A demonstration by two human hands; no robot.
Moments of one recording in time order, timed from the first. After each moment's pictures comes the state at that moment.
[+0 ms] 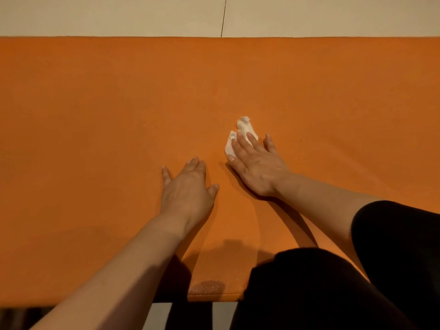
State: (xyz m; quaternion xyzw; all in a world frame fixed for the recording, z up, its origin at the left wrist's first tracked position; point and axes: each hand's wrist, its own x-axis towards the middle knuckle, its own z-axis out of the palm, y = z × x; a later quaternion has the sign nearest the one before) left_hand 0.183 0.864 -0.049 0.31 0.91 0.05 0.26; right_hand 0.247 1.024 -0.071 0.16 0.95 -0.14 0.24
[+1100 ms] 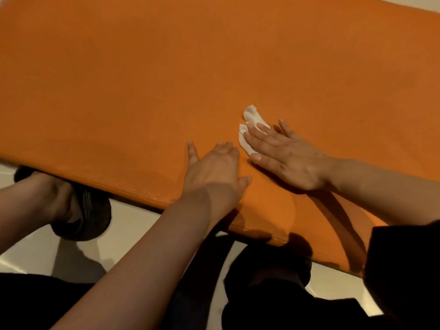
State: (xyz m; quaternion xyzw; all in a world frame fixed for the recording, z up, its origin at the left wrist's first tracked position) left_hand 0.238 0.817 -0.014 0.26 0.91 0.03 0.33; right_hand 0.270 0.999 -0.051 -0.12 0.93 -0.17 0.29
